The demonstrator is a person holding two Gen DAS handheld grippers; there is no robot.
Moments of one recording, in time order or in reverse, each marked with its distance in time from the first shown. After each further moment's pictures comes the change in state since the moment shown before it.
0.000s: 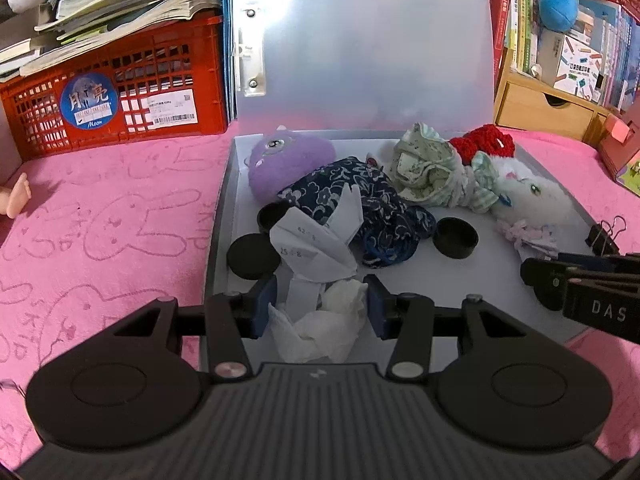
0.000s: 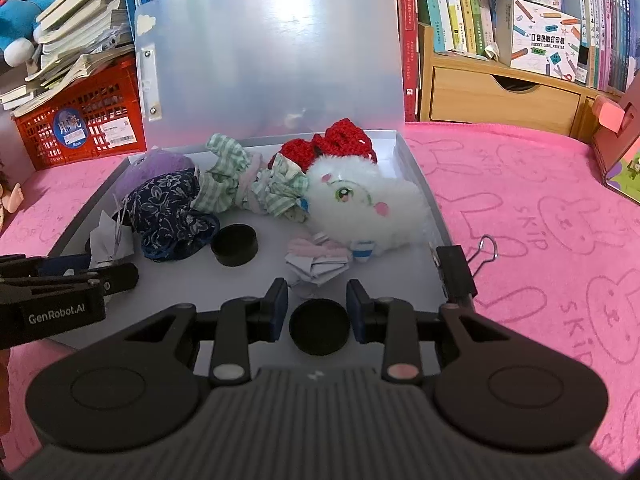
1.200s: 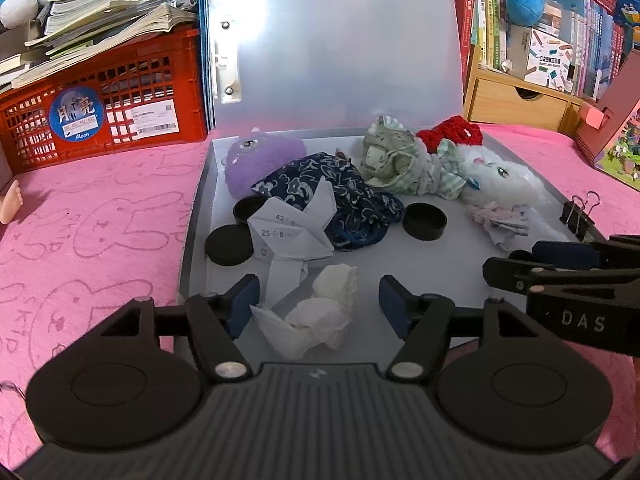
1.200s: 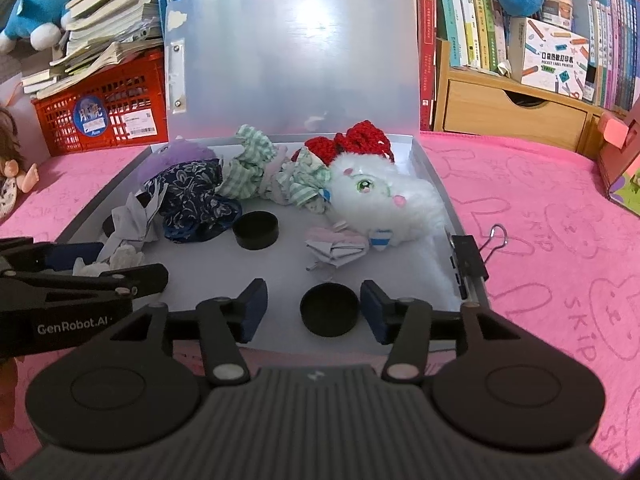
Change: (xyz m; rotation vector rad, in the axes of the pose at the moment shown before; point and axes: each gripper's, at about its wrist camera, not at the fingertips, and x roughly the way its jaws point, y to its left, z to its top) left arm -0.013 -0.009 -0.018 0.051 -0.048 -0.045; right arm -0.012 0.011 -0.017 -0.065 -0.048 0.013
